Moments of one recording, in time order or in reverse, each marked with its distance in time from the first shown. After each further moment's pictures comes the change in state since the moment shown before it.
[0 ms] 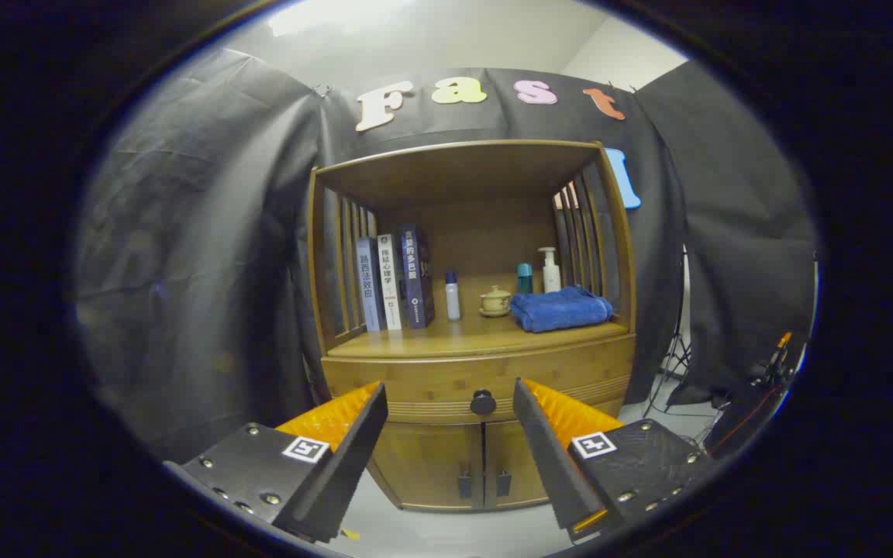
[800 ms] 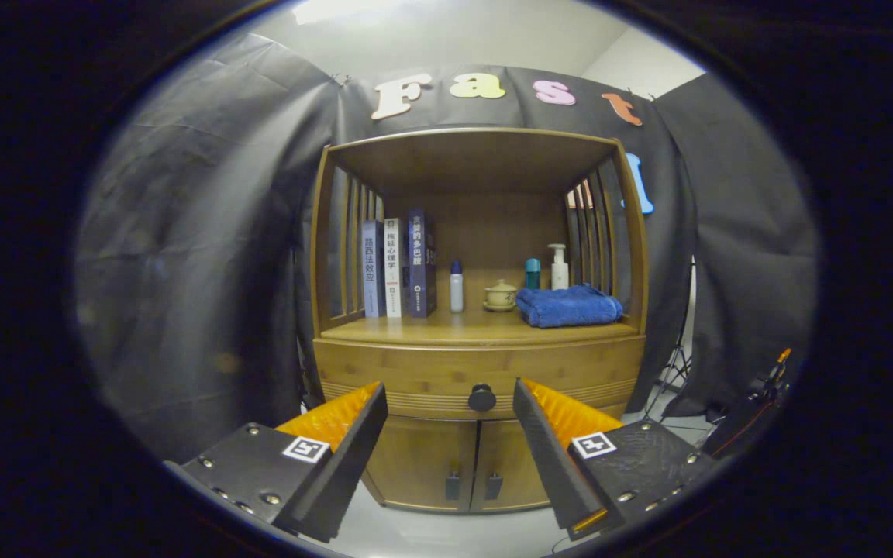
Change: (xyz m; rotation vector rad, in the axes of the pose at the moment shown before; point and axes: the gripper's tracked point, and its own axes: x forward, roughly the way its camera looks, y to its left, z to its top) arm 0.024 -0.003 -0.026 -0.063 -0.003 0.003
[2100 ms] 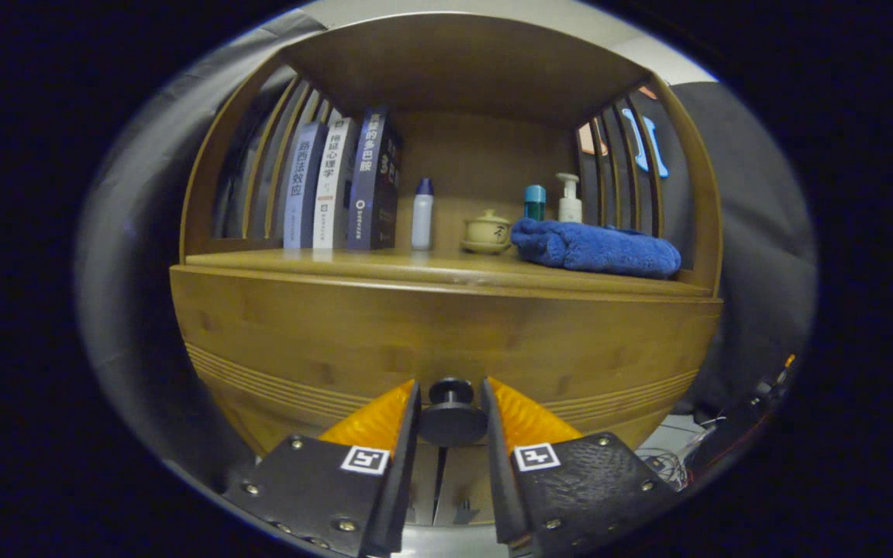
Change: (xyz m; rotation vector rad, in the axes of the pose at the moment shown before) arm 0.187 -0.035 -0.105 -0.041 0.137 -0.101
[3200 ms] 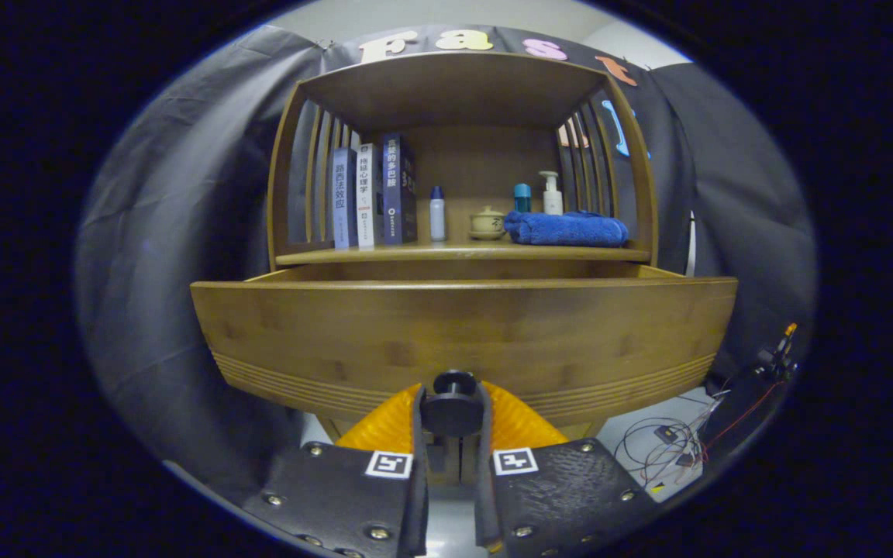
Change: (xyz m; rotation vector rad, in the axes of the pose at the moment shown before) arm -0.153 -0.005 -0.027 0.048 0.051 0.083
